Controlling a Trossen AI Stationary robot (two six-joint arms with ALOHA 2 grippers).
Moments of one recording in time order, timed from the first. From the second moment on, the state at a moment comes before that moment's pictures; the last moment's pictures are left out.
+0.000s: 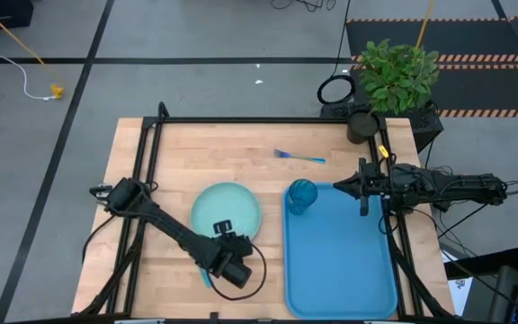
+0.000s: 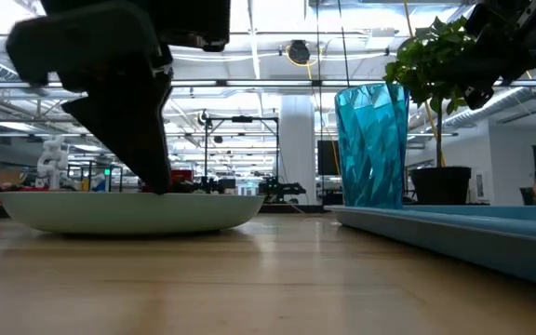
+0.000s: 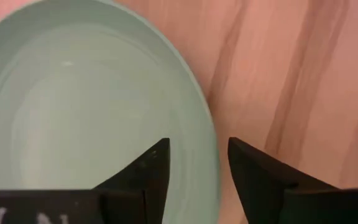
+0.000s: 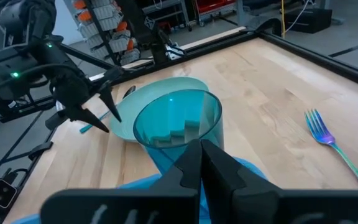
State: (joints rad) left arm -0.54 2.01 1.45 -0.89 -0.43 -0.76; right arm 0.02 0.26 0.29 -0.29 0.10 0.33
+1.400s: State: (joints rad) left arm -0.52 1.63 1.47 -1.00 -0.82 -0.43; right arm 0.51 1.08 0.71 0.19 0.46 -0.01
